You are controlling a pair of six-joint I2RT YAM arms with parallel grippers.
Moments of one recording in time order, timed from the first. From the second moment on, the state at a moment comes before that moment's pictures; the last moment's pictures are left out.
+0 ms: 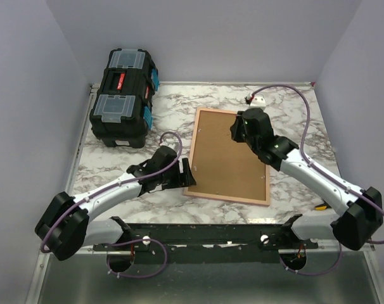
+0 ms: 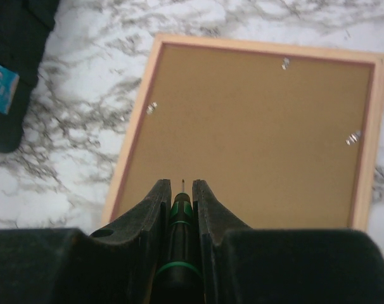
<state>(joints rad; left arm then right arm) -0.67 1.23 0.62 -0.20 0.18 -0.76 0.65 1.34 1.12 -0.24 0.38 0.40</state>
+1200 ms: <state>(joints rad) -0.95 1.50 0.67 -0.26 0.12 -2.05 0.65 0.83 0.89 -0.52 0.35 0.49</state>
